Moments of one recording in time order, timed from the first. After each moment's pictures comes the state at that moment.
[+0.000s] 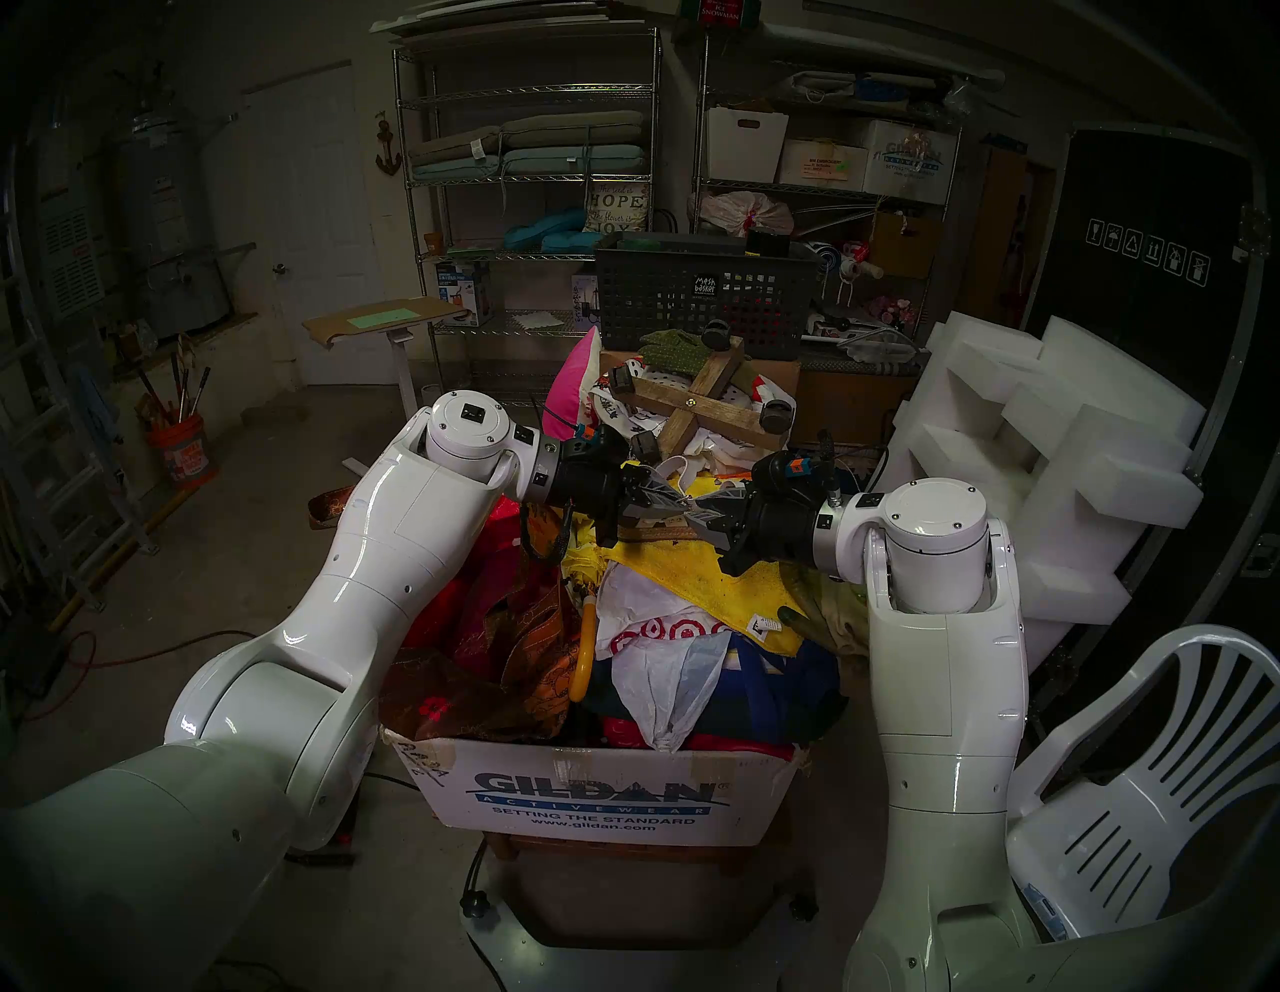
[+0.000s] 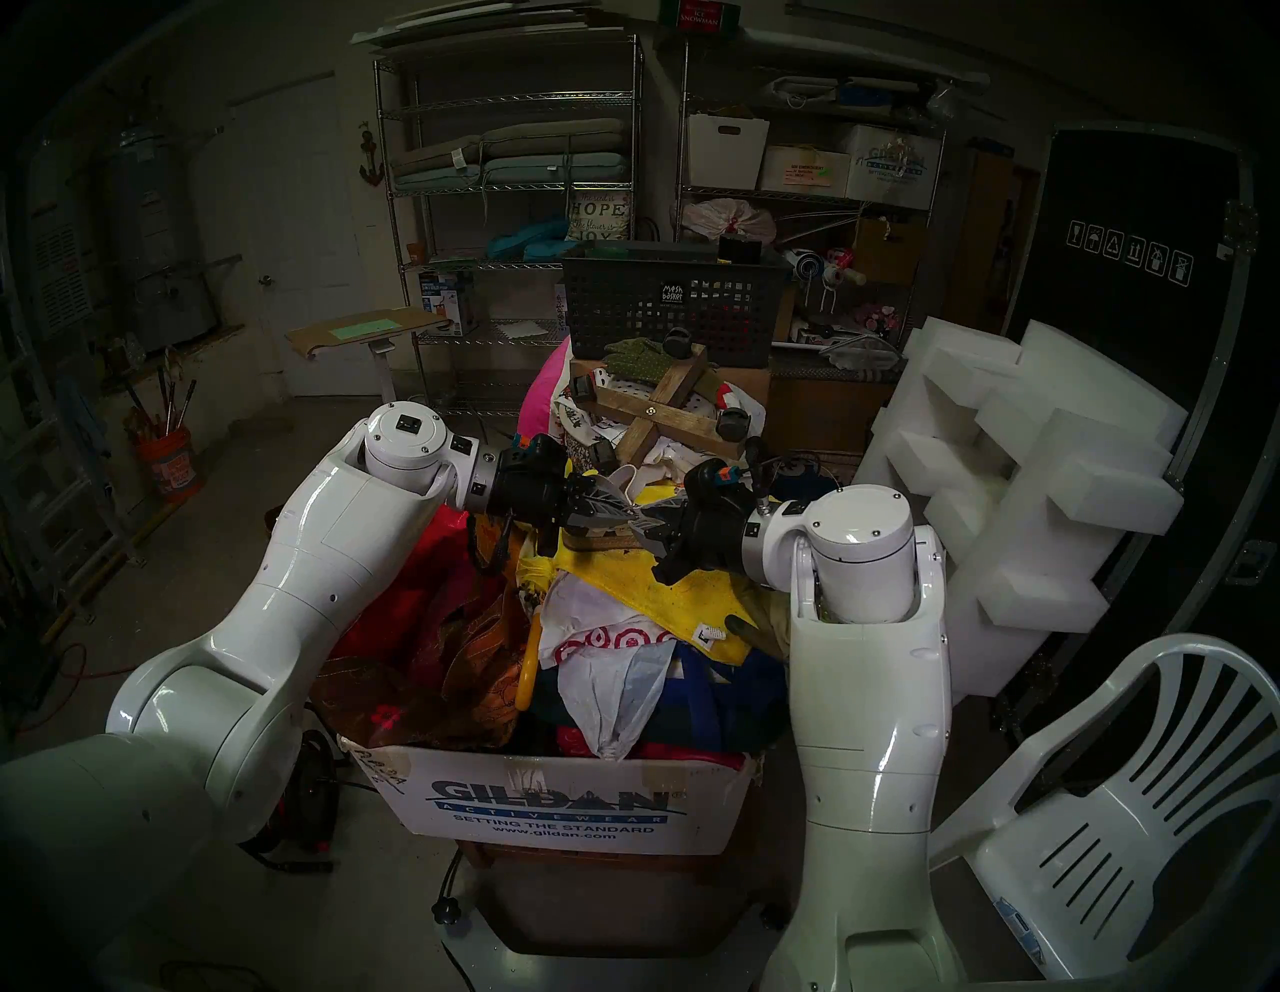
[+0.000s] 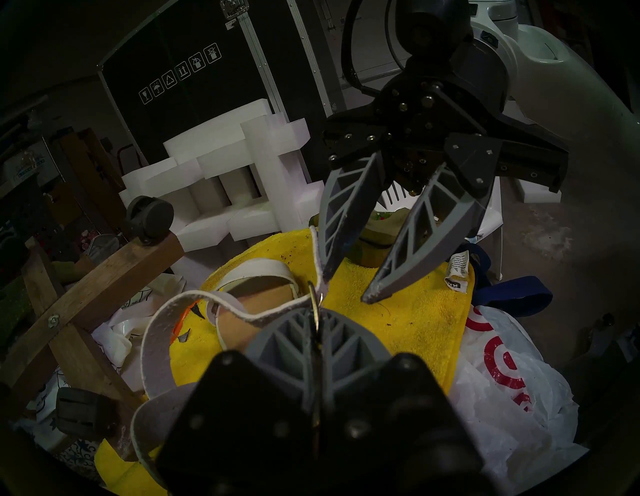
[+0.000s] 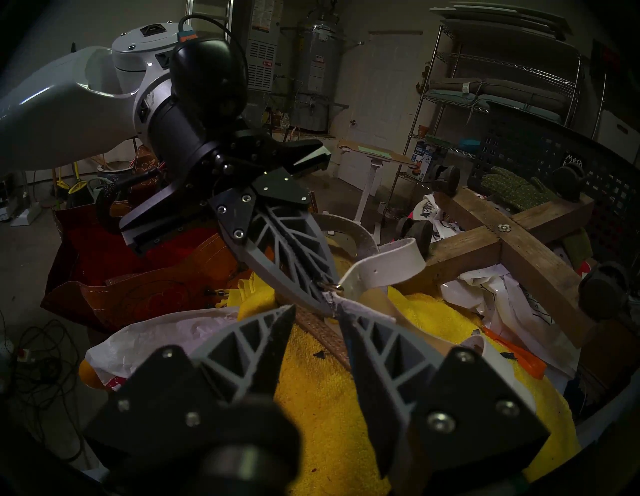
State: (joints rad) left arm 0.74 -1.34 -1.22 -1.04 0.04 -0.02 -1.34; right arm -1.28 -1.65 1.69 -1.82 -0.57 0.48 1.22
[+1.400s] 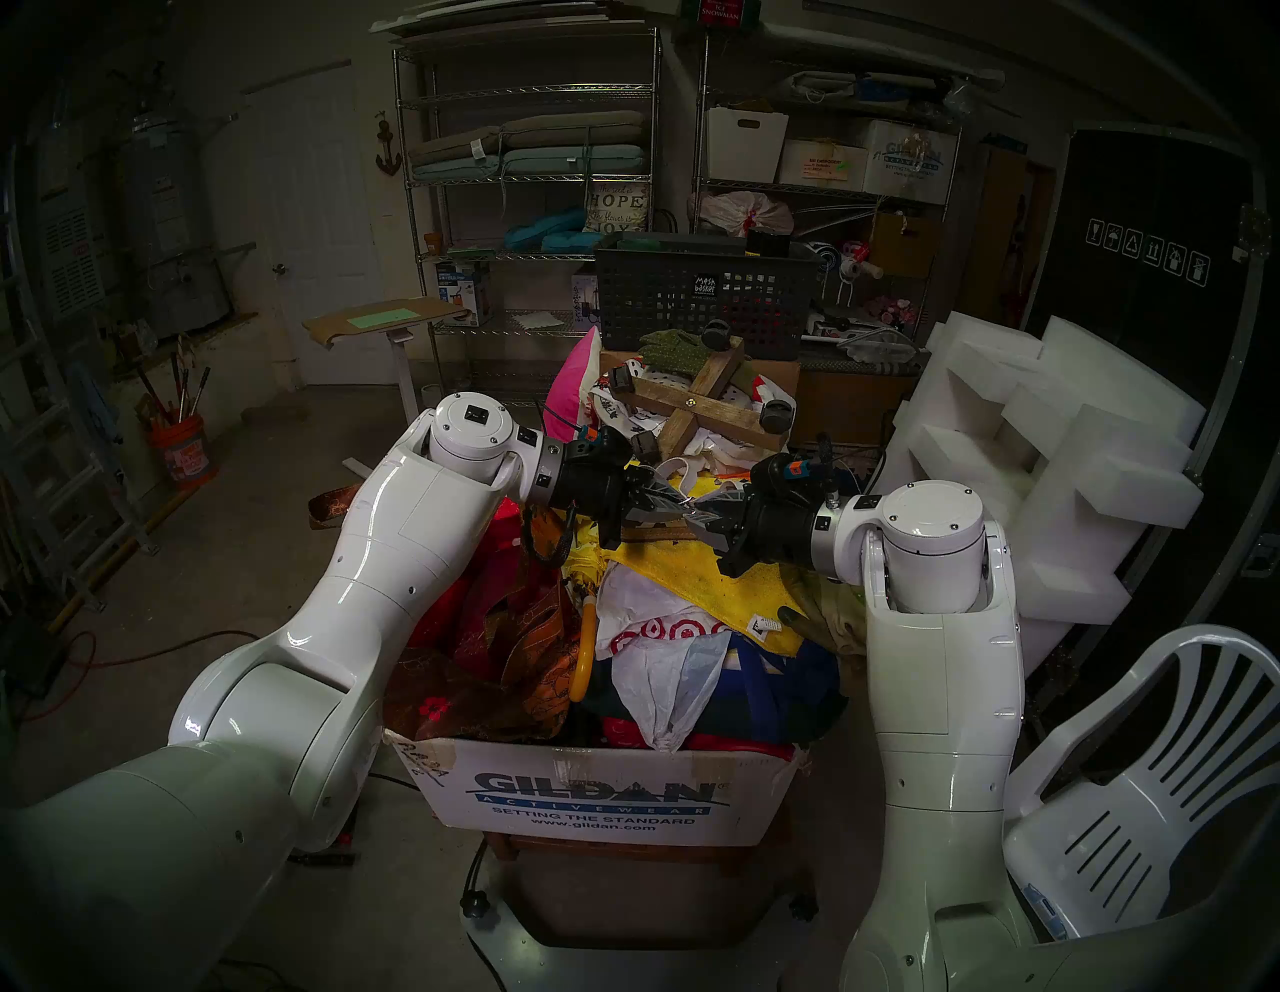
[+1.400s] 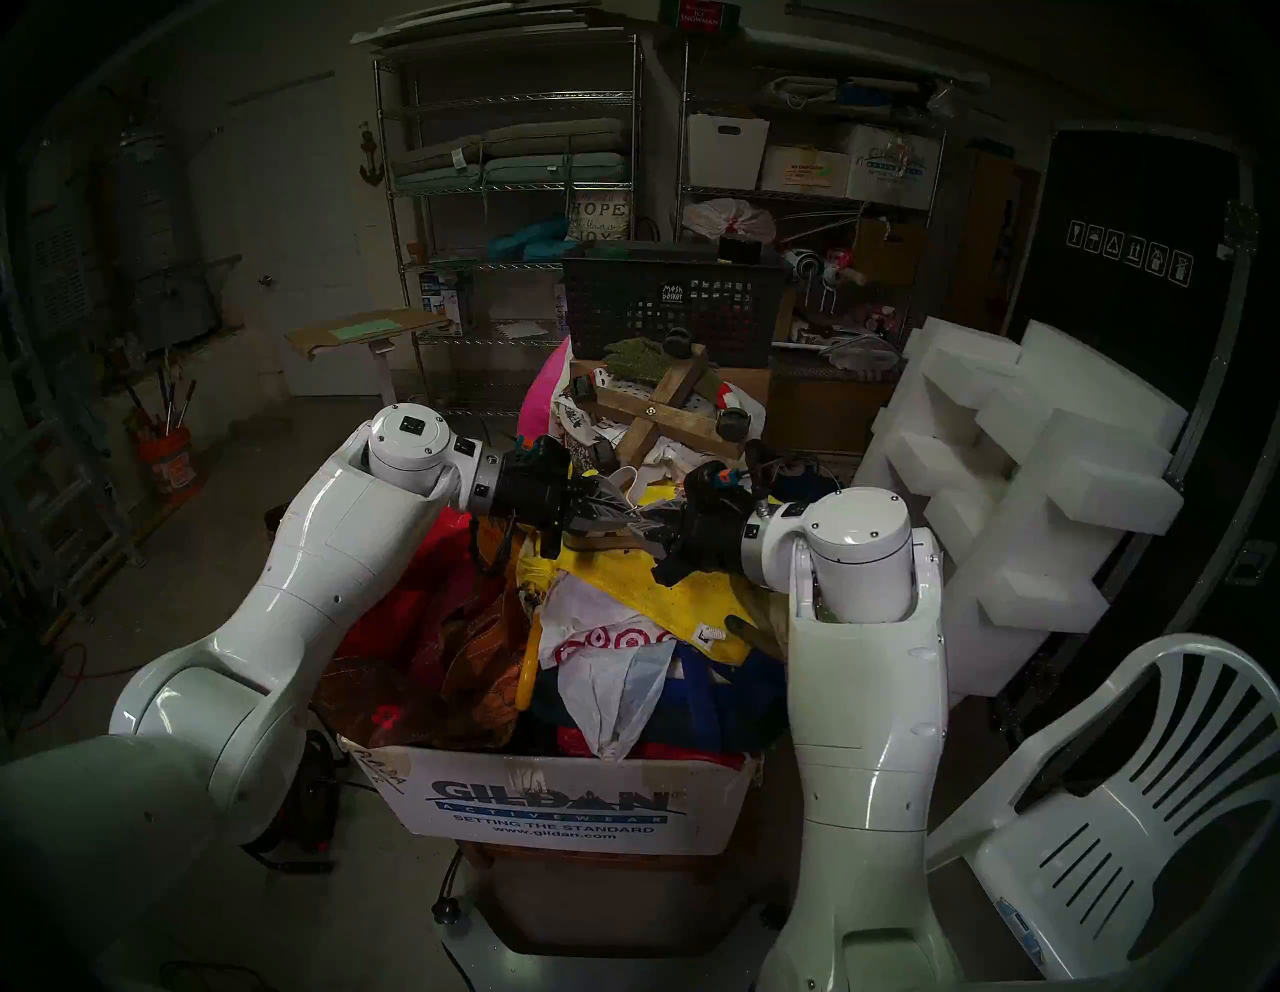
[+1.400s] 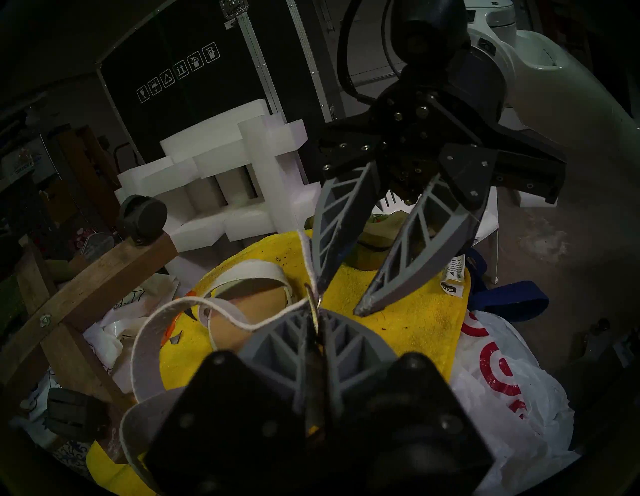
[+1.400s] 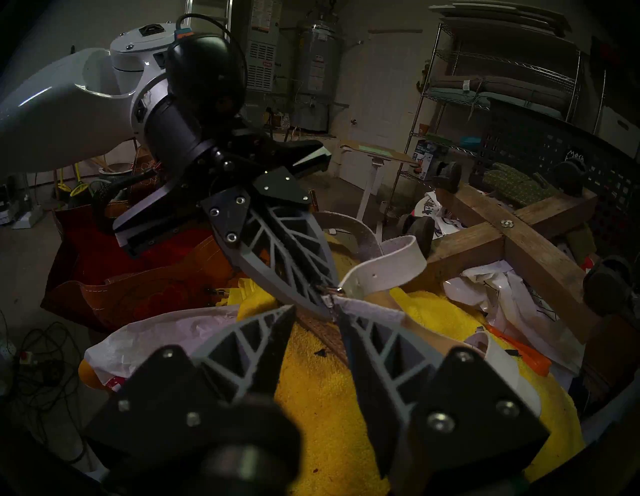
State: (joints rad) left arm 0.74 -1.35 -1.22 -1.03 0.04 -0.01 -1.35; right arm -1.28 -1.65 1.69 -1.81 -0.58 0.47 1.22
